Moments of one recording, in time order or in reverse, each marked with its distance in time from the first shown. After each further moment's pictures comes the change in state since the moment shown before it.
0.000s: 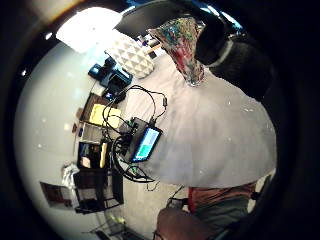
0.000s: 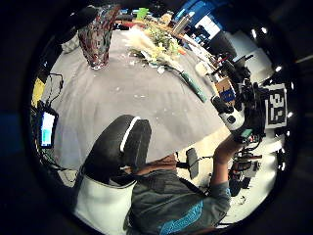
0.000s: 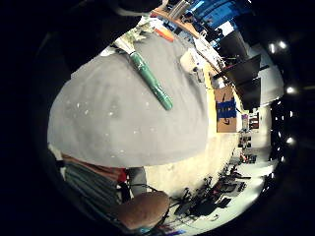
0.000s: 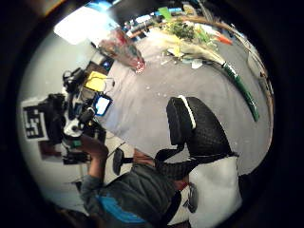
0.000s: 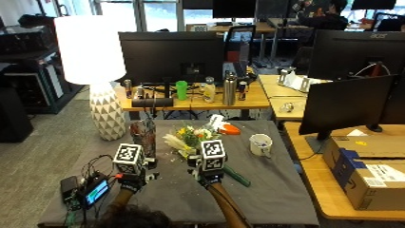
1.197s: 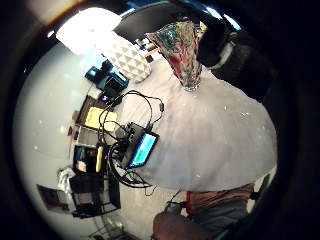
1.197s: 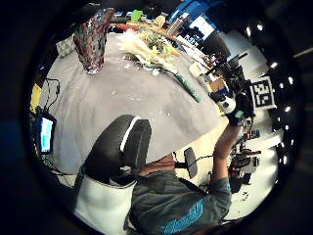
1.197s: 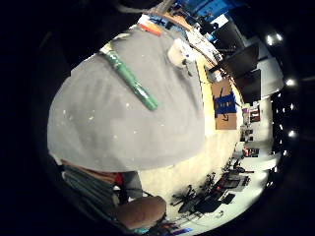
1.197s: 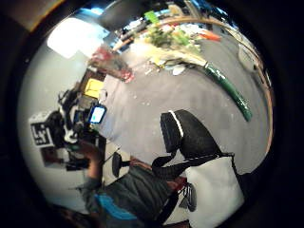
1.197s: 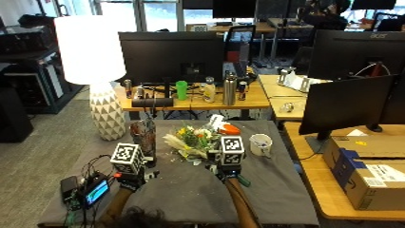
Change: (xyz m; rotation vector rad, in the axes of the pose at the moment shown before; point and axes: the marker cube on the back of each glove) left arm 0.002 -0.002 -0.008 0.050 0.068 0.038; right arm 0.084 -0.026 0.017 0.005 0.000 0.100
